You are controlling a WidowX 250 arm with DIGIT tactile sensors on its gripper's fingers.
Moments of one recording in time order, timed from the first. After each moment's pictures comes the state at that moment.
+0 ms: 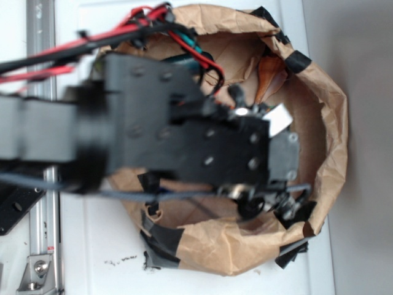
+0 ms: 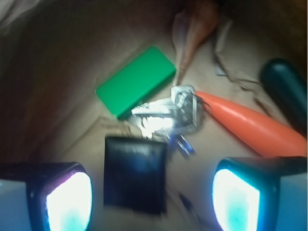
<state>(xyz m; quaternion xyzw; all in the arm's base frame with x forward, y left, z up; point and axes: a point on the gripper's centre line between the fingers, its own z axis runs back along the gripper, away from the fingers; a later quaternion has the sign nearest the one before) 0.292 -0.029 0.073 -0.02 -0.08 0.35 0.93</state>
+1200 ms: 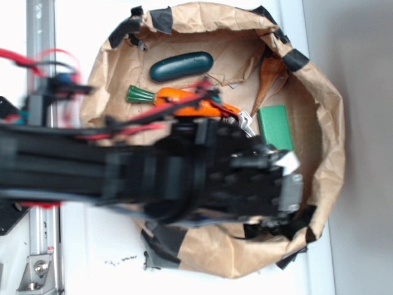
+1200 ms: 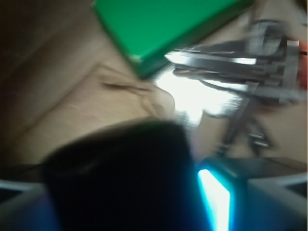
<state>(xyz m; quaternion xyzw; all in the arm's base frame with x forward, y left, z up) 0.283 -0.047 0.031 0.00 -0.05 0.32 0.94</state>
